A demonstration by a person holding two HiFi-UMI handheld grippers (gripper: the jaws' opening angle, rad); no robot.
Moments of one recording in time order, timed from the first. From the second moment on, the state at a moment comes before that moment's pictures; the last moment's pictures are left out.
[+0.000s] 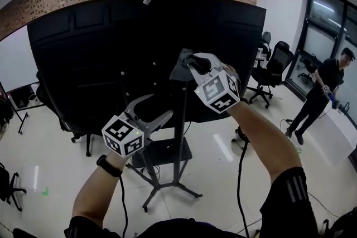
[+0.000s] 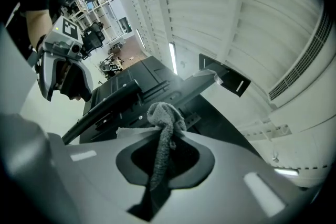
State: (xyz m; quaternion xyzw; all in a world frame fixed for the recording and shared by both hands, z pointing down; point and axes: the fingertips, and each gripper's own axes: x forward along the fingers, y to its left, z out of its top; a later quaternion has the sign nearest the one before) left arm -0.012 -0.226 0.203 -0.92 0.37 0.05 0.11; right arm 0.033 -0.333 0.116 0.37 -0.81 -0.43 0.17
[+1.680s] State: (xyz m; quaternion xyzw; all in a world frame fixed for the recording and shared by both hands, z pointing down) left arm 0.025 -0.299 0.258 -0.91 0.41 0.03 0.05; right arm 0.033 -0.355 0.194 0.29 -0.74 -0.58 0.18
